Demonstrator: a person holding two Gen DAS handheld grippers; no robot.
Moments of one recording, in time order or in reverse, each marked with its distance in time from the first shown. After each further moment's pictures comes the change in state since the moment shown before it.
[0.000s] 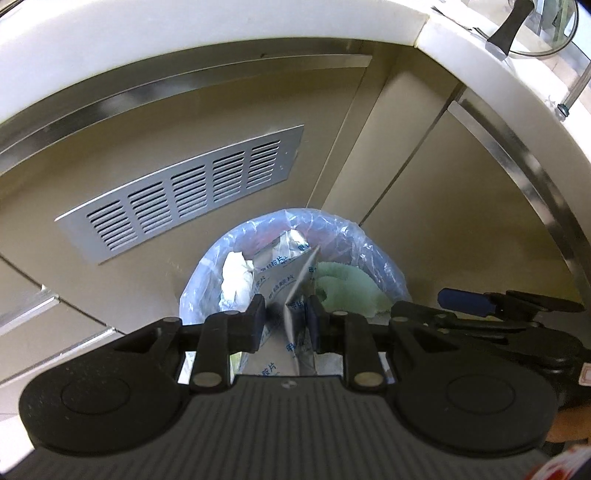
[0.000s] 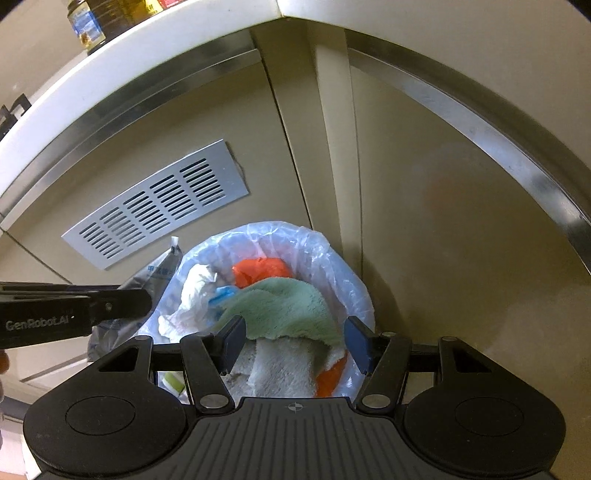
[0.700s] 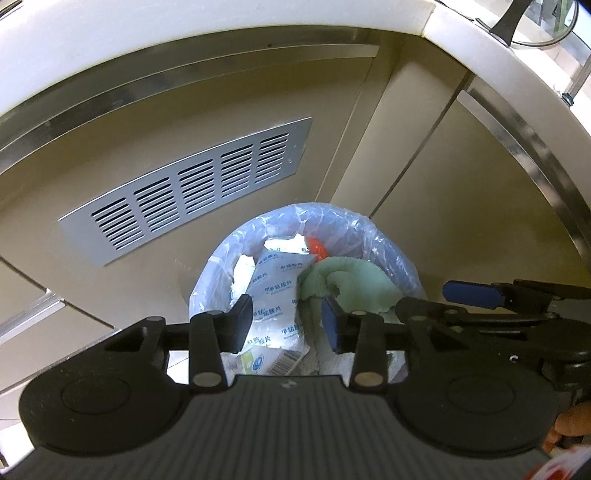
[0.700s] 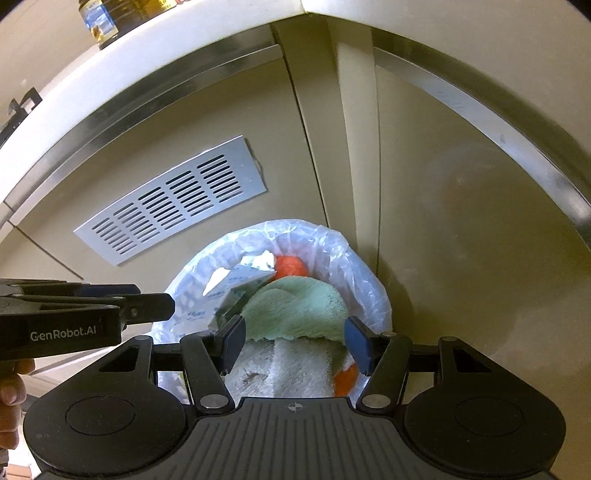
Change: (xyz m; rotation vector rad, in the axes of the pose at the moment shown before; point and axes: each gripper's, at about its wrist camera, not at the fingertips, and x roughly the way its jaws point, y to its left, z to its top) left arm 0.002 0.006 -0.002 0.013 0.019 0.018; right arm 0.000 0.012 0.004 -0.022 0.016 0.034
